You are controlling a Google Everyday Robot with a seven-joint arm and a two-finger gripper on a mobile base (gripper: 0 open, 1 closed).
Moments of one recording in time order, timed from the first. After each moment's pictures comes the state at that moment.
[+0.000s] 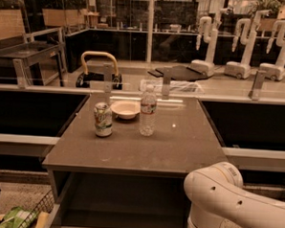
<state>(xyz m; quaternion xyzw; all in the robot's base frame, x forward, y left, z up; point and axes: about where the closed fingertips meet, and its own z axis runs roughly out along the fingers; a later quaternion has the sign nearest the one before) 0.487 -0.182 0.648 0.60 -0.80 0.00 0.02</state>
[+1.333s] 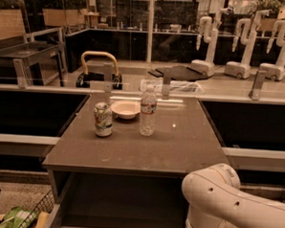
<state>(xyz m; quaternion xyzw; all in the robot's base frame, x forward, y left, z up) 0.484 -0.184 0.645 0.60 -0.80 0.00 0.02</state>
